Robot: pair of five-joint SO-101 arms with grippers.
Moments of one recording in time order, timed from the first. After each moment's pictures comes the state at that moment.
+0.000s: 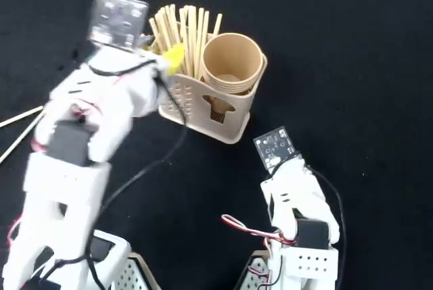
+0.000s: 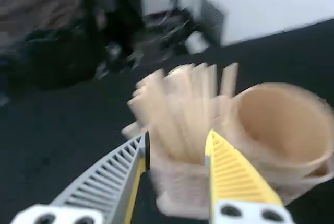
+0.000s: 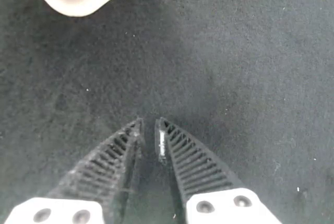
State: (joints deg) left arm 6.9 -39.0 11.1 62.0 -6.9; right arm 4.6 -103.3 96.5 65.1 31.2
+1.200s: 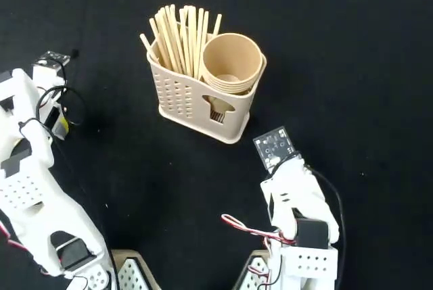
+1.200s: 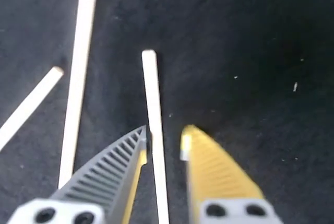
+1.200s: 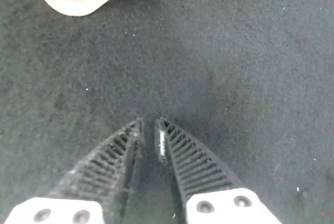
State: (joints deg) left arm -35.9 35.9 -11.3 72.3 -48.3; right arm 4.6 -103.3 96.5 65.1 31.2
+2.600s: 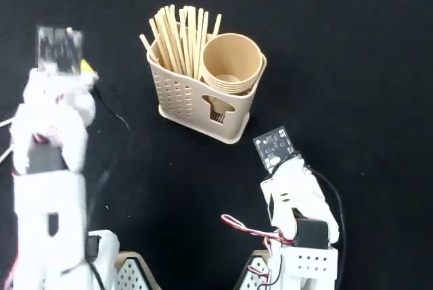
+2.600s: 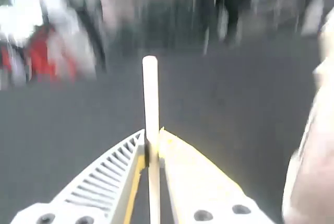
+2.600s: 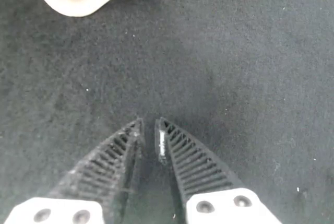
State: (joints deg) left arm -12.0 -54.1 50.9 24.0 -14.5; right arm 4.6 -103.3 96.5 65.1 31.2
